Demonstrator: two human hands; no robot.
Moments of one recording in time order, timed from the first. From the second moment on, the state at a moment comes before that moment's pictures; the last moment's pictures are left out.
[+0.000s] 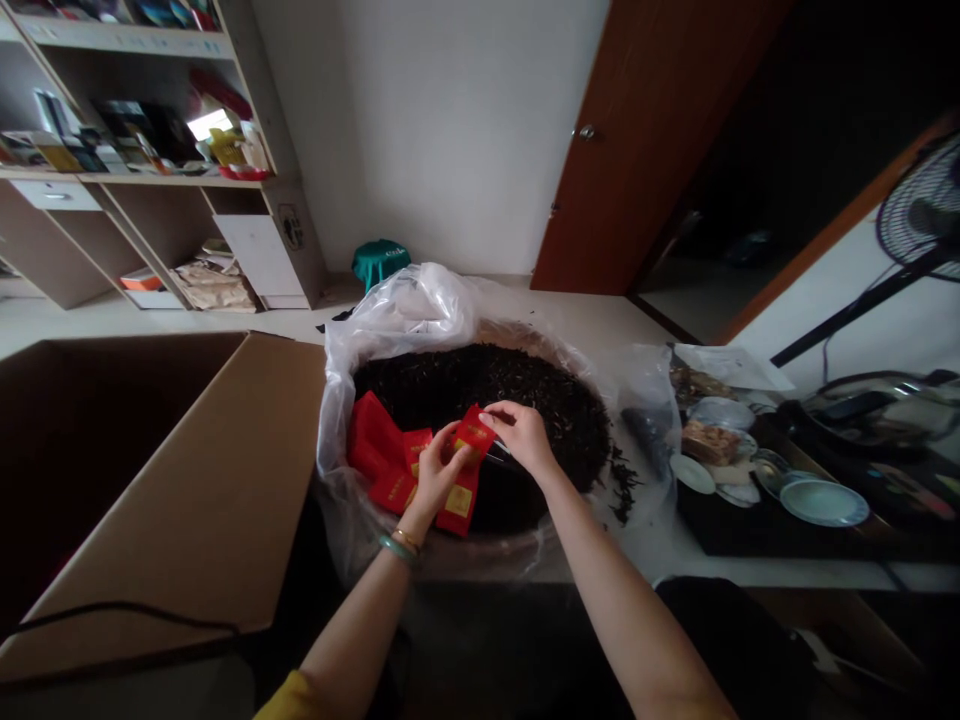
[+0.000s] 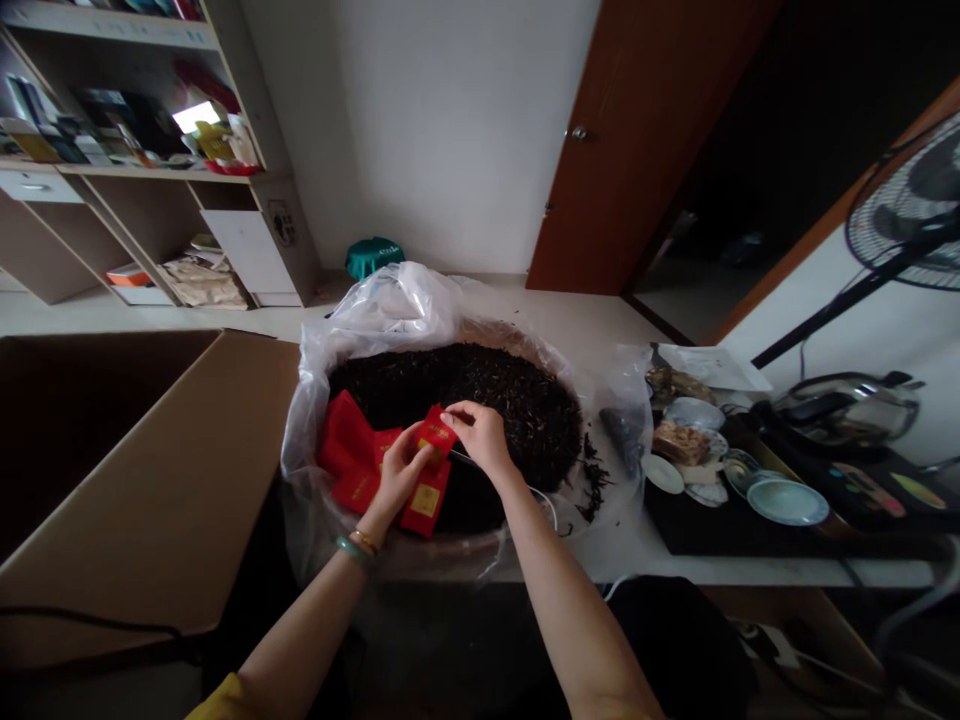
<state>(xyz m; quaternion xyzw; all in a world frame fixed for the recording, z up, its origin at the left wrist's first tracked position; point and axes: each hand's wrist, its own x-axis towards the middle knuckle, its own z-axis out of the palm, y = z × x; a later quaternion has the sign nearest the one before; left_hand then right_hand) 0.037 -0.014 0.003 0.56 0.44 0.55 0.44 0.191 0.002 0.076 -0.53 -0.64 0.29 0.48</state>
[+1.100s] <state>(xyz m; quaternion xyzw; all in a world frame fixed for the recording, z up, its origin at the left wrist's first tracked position) 0.038 -0.012 0.010 0.52 0.41 0.54 0.52 0.194 -0.011 0.102 -0.52 -0.83 0.06 0.21</state>
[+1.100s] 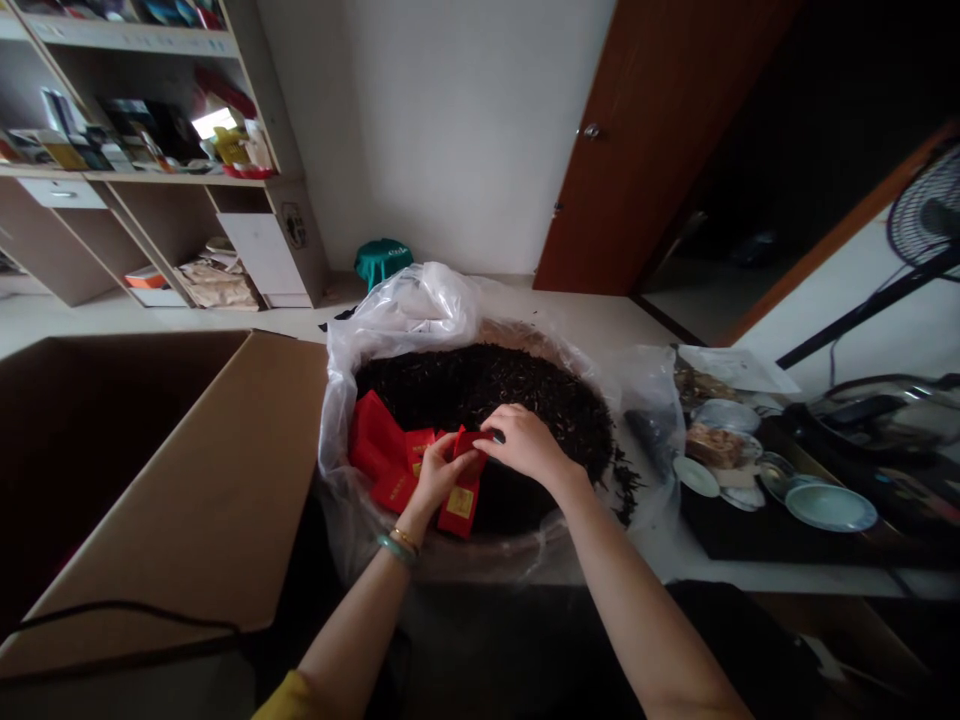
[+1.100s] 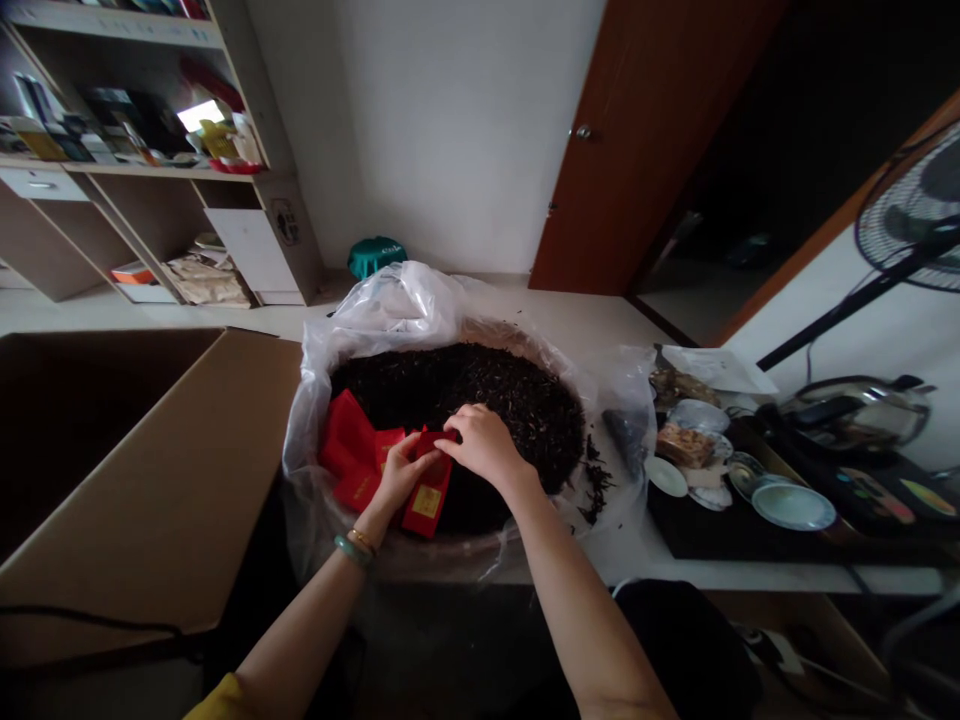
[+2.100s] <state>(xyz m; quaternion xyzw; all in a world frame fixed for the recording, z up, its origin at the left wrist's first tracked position) 0.036 -0.009 0.005 0.46 0.42 0.55 0.56 0.176 -0.002 0.063 -0.52 -0.74 0.22 0.37</state>
